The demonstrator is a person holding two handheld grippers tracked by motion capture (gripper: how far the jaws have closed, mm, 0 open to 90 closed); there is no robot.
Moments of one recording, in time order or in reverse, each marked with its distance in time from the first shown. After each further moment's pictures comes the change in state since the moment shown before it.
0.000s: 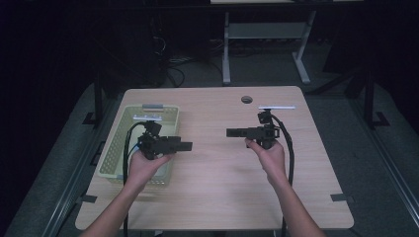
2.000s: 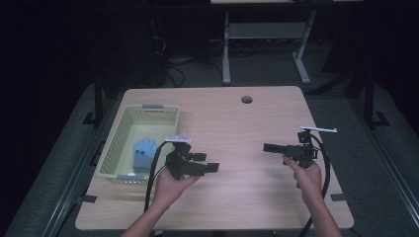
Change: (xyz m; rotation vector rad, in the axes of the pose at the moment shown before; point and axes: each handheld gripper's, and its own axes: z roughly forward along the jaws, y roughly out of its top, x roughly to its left) left arm -0.045 -0.041 0.061 0.035 -0.048 0.085; right arm -0.073 -0.055 -0.075 -0.067 -0.068 0.122
